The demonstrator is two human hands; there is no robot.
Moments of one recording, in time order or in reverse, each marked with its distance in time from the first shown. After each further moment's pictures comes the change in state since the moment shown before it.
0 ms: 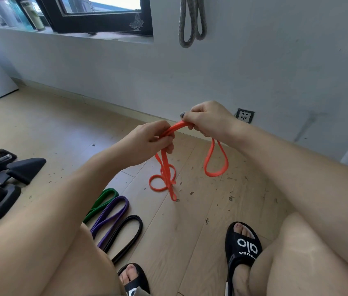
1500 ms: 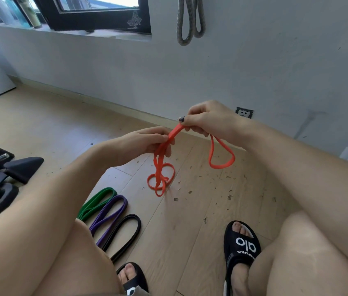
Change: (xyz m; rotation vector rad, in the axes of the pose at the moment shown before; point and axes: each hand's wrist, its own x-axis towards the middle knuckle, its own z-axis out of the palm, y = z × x) left_hand 0.002 -0.008 -0.006 -0.330 -0.255 -0.176; right_hand -0.003 0.006 -0.010 0.059 -0.127 -0.048
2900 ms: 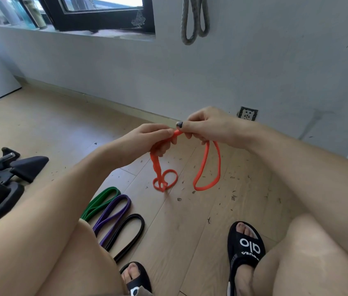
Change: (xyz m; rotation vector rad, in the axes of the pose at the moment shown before) left_hand -0.005 0.008 0.006 -0.053 0.099 0.065; right_hand 0.000 0.000 0.008 -0.084 -0.111 -0.011
